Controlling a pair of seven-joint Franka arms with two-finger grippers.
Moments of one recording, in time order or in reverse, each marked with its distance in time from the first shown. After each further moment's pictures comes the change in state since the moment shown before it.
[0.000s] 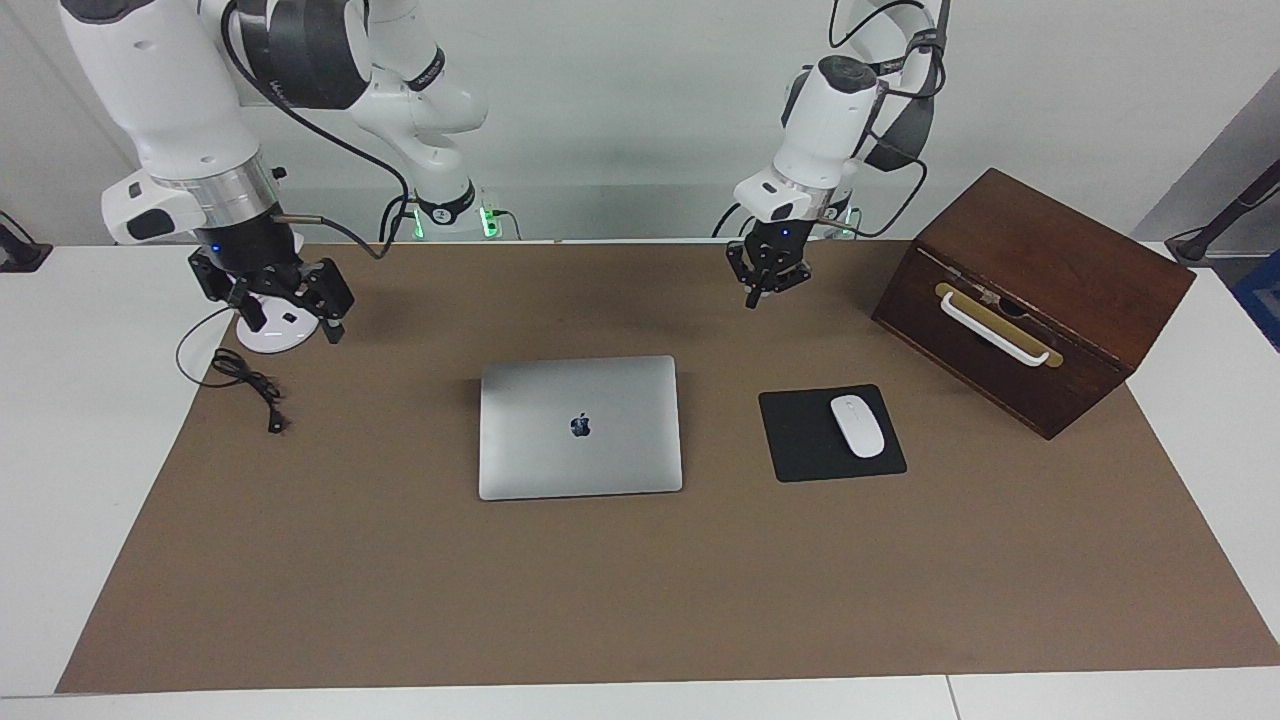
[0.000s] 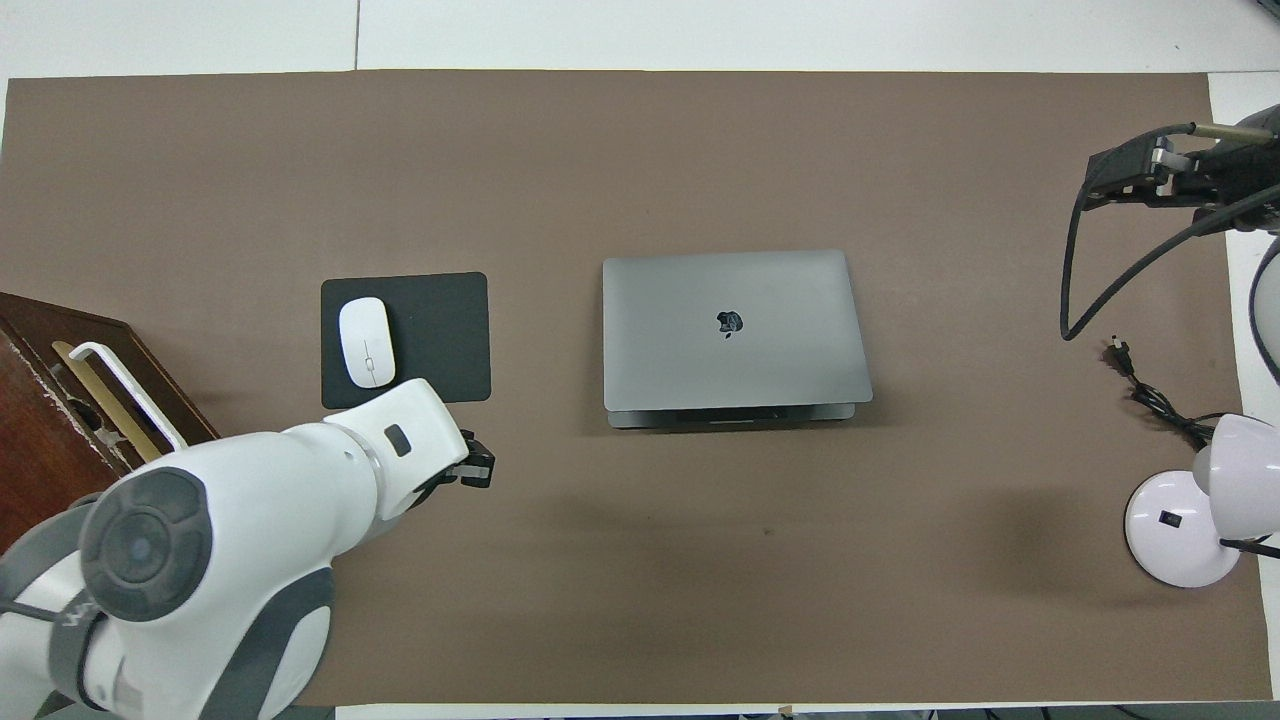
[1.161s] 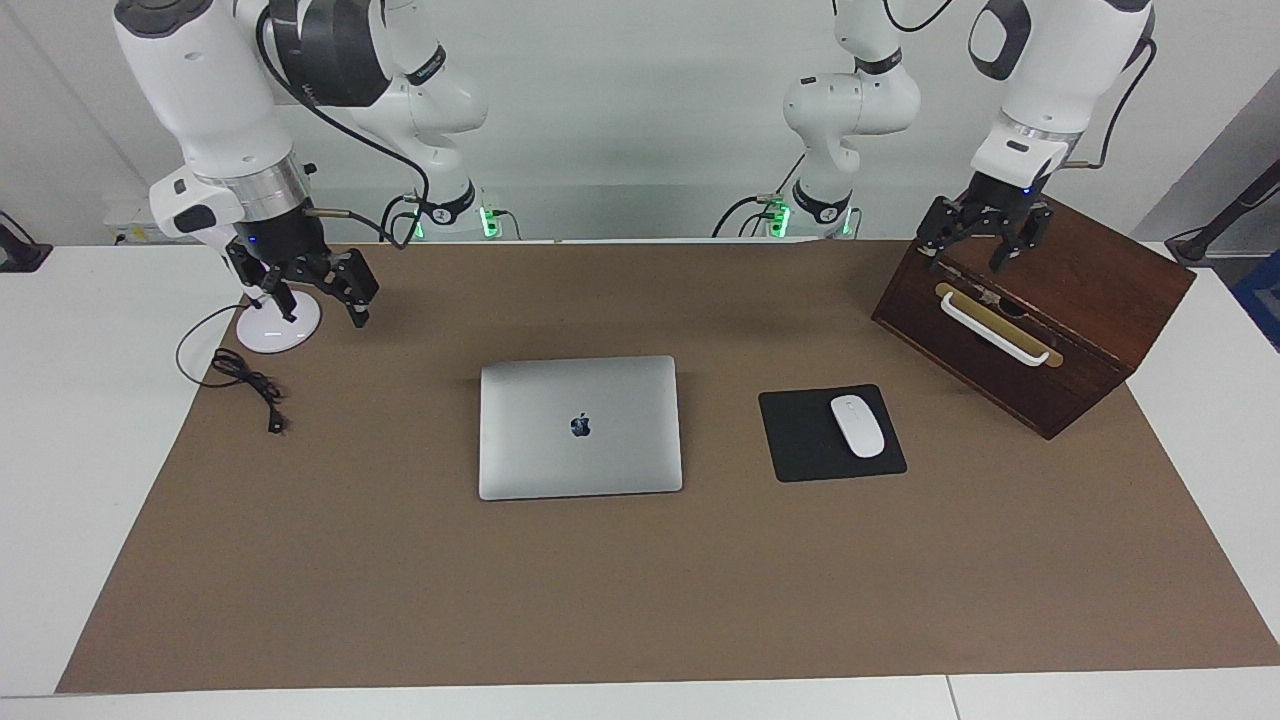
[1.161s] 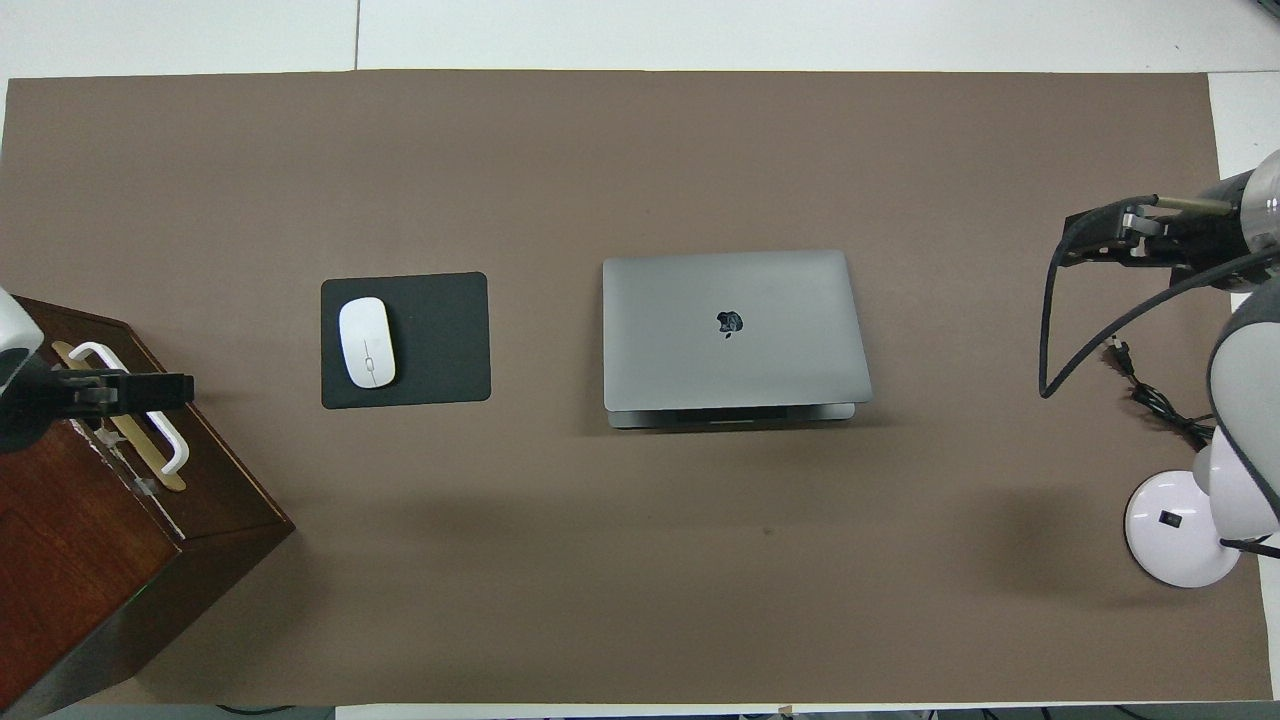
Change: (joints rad) left arm 0.452 -0.001 0.003 0.244 0.086 -0.297 0.188; right arm 0.012 -0.095 0.004 -0.156 -0.032 0.032 -0.004
